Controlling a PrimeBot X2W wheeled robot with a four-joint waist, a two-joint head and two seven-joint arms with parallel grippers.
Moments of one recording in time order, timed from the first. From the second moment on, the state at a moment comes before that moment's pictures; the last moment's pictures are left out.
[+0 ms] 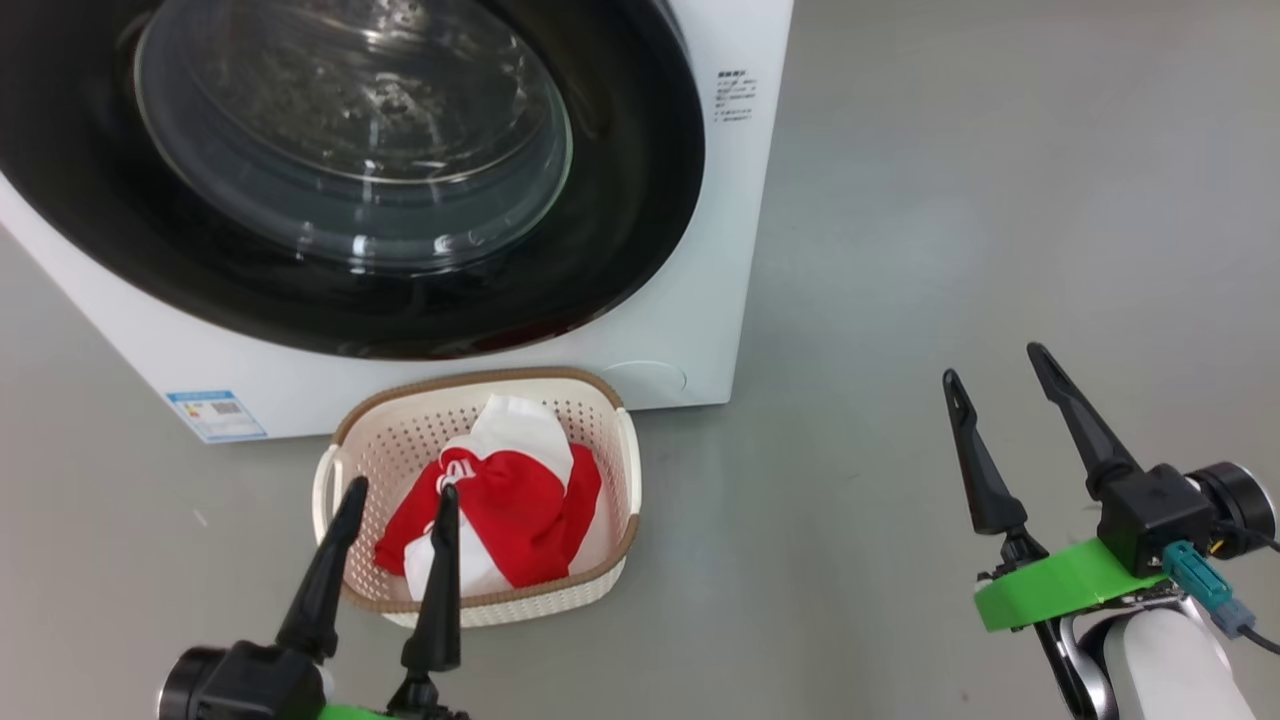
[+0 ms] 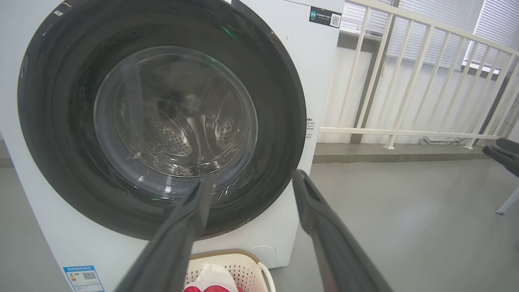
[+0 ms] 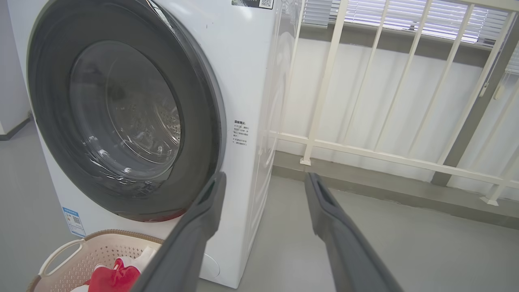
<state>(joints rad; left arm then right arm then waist) -0.04 0.04 -0.13 -0.01 -0.20 0.00 -0.25 -0.18 -0.05 -0.01 0.17 0.04 0.13 -0.26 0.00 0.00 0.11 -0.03</state>
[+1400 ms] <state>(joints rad) 0.09 0.05 -0.06 0.02 -0.17 -0.03 -0.25 0.08 -0.04 -0.05 0.05 0.09 0.13 -0.26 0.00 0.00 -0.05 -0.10</state>
